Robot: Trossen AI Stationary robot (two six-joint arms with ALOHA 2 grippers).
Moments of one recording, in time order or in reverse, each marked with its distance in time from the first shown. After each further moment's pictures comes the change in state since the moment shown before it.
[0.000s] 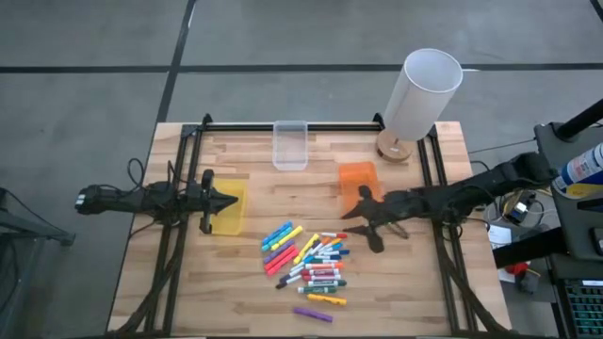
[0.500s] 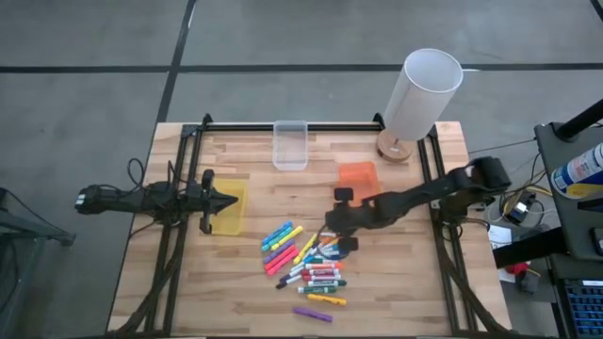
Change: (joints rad) left arm 0.000 0.000 0.000 0.000 0.000 0.000; right arm -0.002 0.474 0.445 -0.540 0.236 -0.118
